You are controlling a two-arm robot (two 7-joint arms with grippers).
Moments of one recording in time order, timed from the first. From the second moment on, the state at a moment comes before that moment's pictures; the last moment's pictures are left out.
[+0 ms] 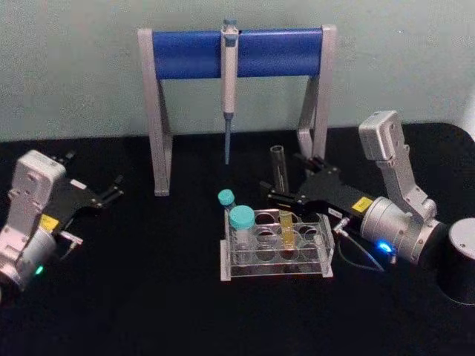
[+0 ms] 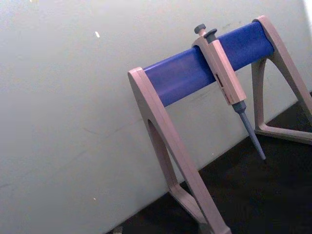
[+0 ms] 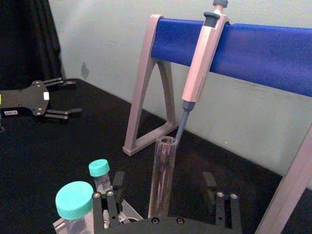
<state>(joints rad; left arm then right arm) -0.20 0.60 0.45 -1.41 -0.25 -0.12 0.03 0.28 0.44 -0.44 -1.47 0.40 0.09 0.43</state>
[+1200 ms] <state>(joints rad) -0.20 0.60 0.45 -1.41 -0.25 -0.12 0.03 0.28 0.44 -0.44 -1.47 0.40 0.09 0.42</state>
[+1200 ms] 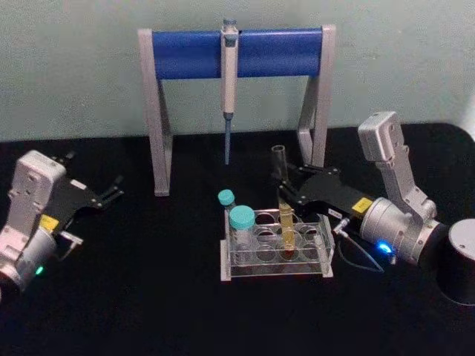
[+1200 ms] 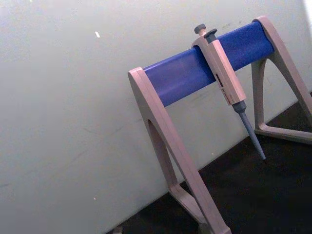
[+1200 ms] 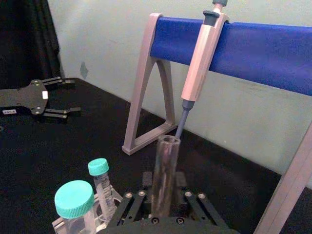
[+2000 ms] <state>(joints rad) -0.20 0.60 0.45 -1.41 -0.25 -0.12 0.03 0.28 0.44 -0.43 -1.48 0.40 0.07 0.43</state>
